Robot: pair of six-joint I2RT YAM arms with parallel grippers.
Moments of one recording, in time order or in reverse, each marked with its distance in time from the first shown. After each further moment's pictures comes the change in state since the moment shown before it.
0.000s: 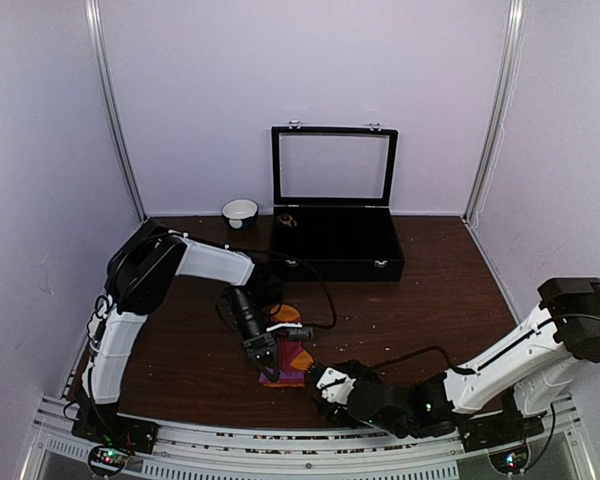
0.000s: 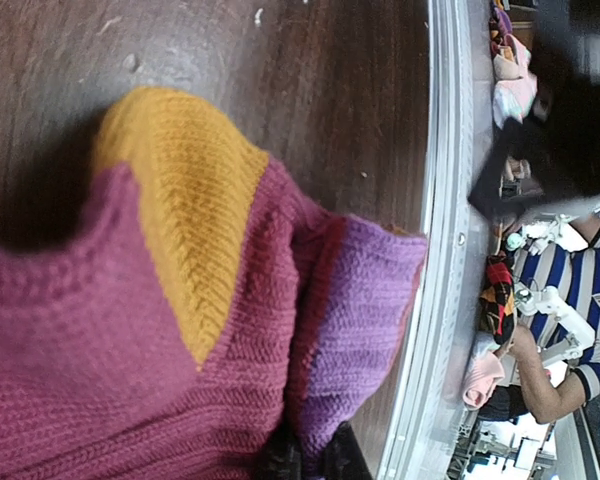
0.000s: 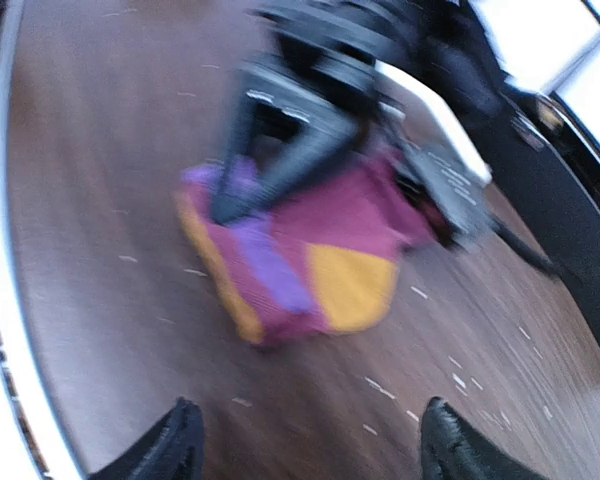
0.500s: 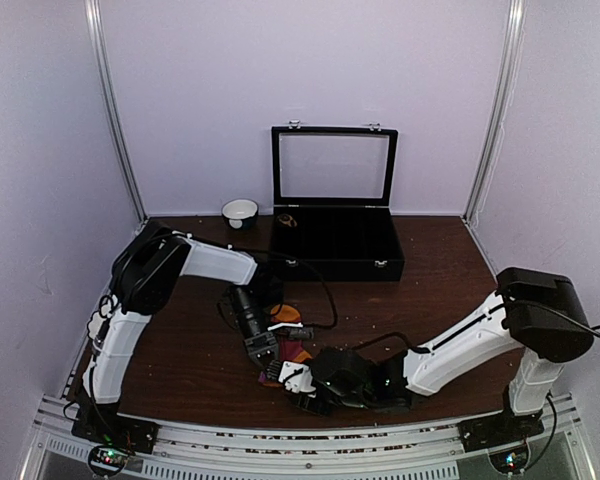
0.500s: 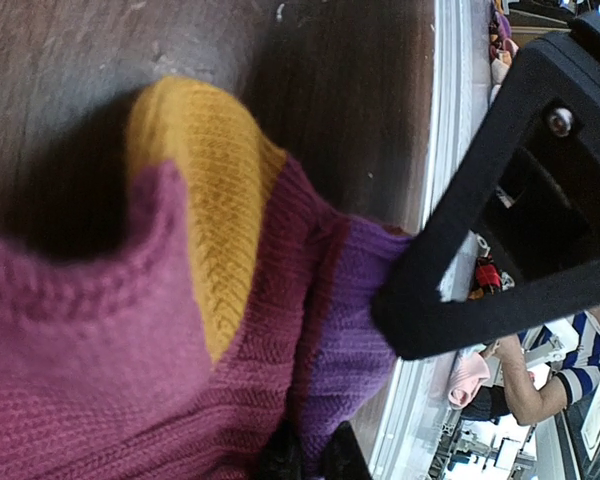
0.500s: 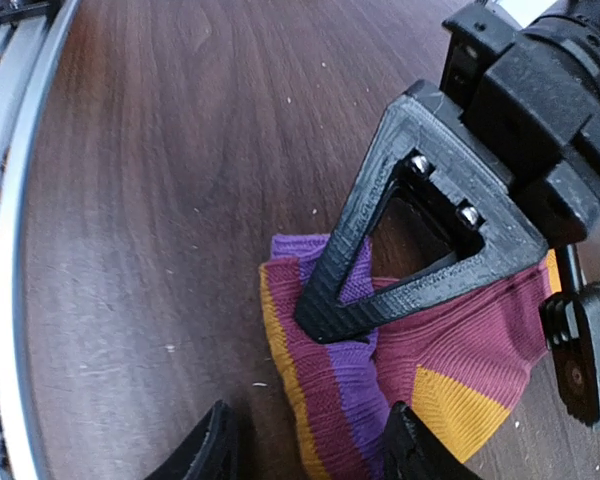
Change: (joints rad) left arm 0.004 0.037 0.045 -0.052 0.005 -0.014; right arm -0.166 0.214 0.233 -0.010 -0.436 -0.229
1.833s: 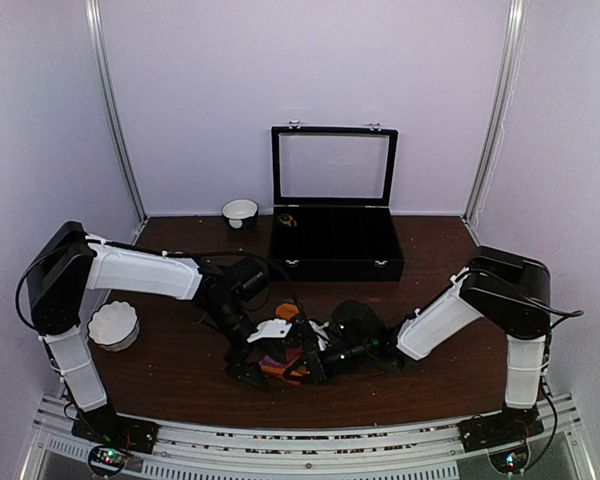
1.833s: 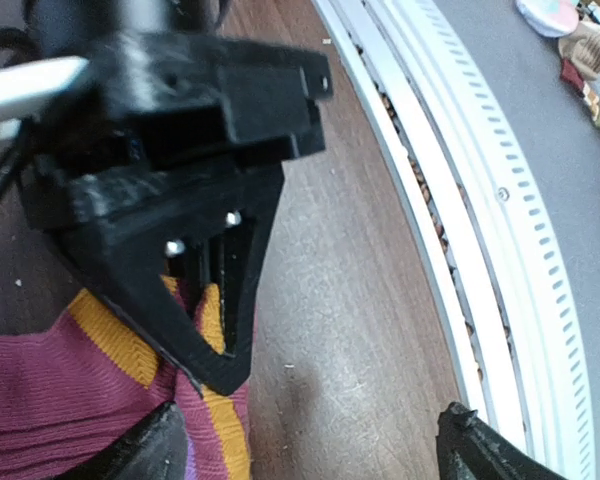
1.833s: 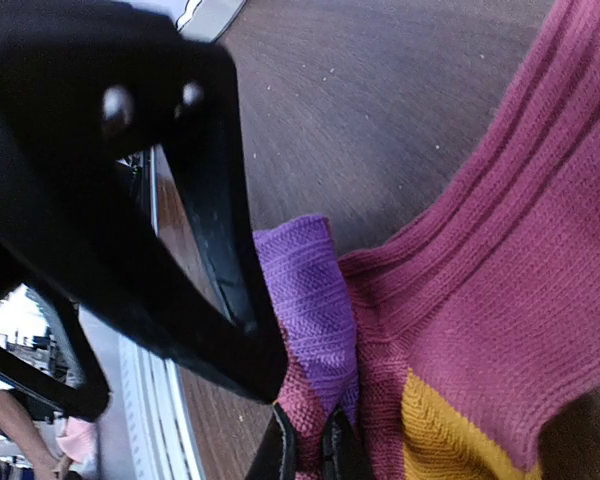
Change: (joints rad) left arm -0.100 -0.559 -0.504 0.631 -0.170 0.149; right arm -0.337 0.162 0.010 0.222 -0.770 0.830
